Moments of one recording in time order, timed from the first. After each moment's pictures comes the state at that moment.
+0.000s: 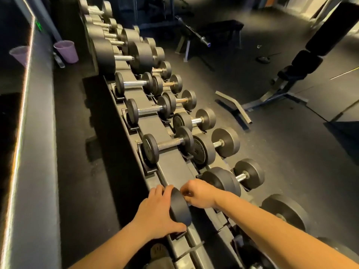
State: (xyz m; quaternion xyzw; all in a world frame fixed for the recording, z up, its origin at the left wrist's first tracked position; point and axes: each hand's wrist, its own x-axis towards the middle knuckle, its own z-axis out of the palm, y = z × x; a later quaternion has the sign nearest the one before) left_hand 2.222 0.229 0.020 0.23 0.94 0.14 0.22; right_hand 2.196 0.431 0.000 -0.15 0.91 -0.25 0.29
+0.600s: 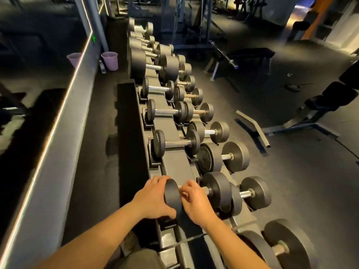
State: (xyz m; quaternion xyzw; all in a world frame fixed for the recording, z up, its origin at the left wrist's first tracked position) left_hand 2.240 0.238 0.015 0.12 0.94 0.22 0.23; right_hand 2.260 0.430 -0.030 -0.10 0.92 -0.38 0.06
